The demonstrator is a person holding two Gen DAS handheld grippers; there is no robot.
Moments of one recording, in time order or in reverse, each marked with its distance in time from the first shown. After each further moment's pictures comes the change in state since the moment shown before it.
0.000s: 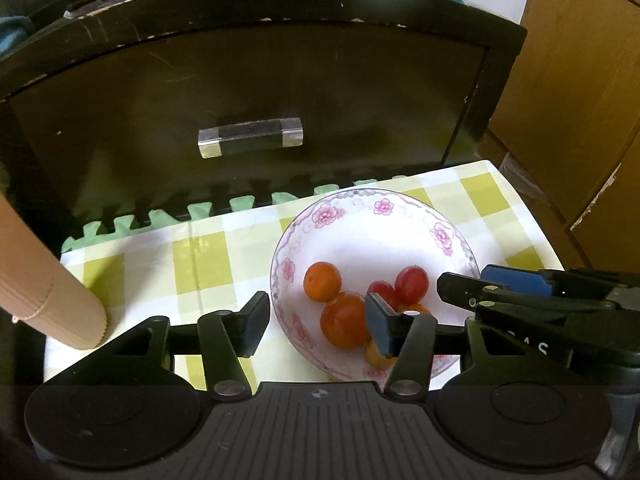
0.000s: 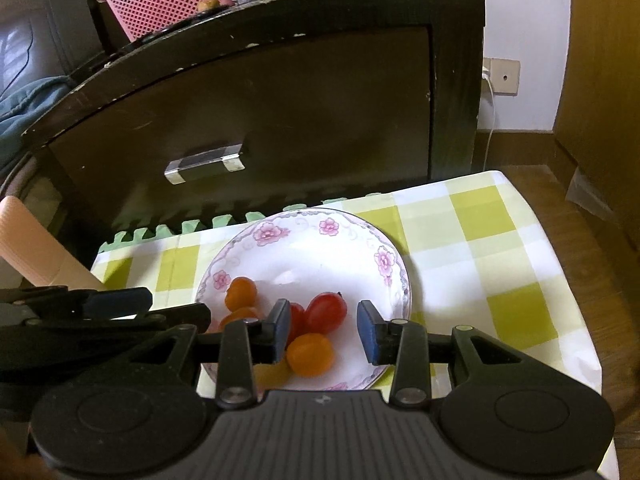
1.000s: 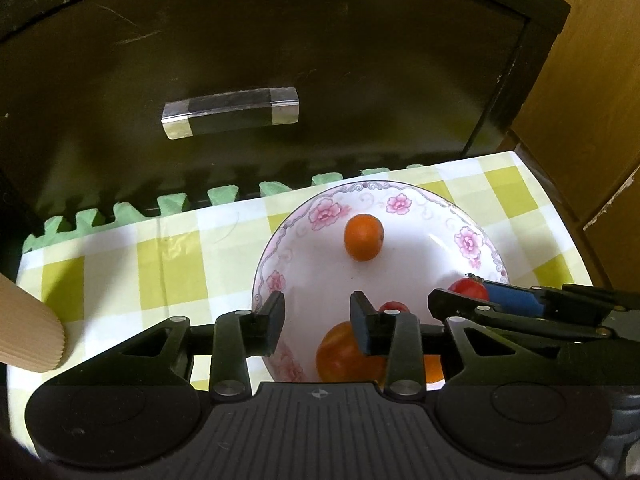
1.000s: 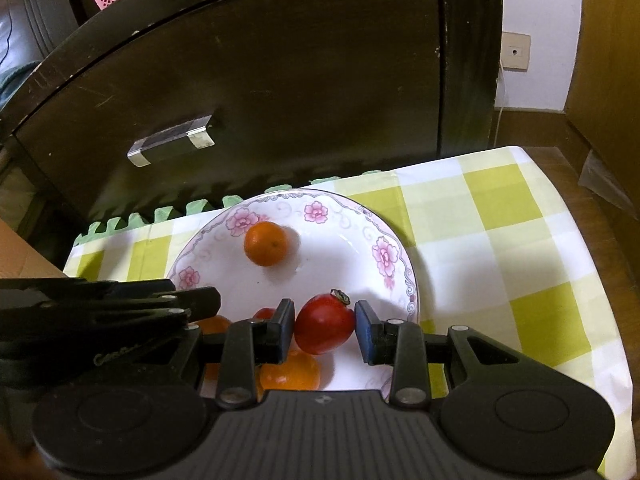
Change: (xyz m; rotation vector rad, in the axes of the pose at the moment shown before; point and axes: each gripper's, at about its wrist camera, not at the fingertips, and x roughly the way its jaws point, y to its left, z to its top) left arm 0.058 0.003 0.013 -0.019 0.058 -0.014; right arm 0.055 -0.015 0.003 0.012 0.057 0.008
